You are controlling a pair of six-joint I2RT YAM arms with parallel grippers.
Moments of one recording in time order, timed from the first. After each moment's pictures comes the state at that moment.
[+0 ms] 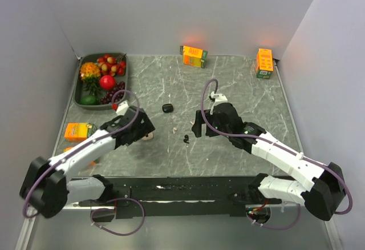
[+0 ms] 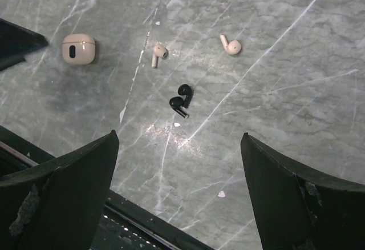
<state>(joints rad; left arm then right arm) -0.56 1.15 0.72 -0.50 -0.30 -1.01 0.73 1.08 0.81 -0.37 0.11 0.49</state>
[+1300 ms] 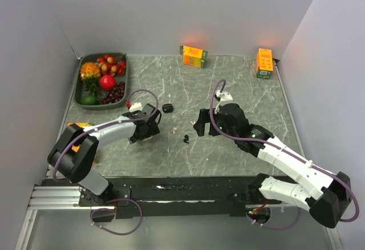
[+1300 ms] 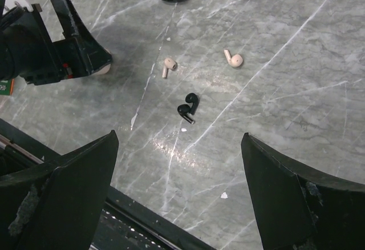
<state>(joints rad) -0.61 1.55 0.86 -0.52 -0.43 -0.97 0.73 0.99 0.81 -0.38 0.11 0.49</state>
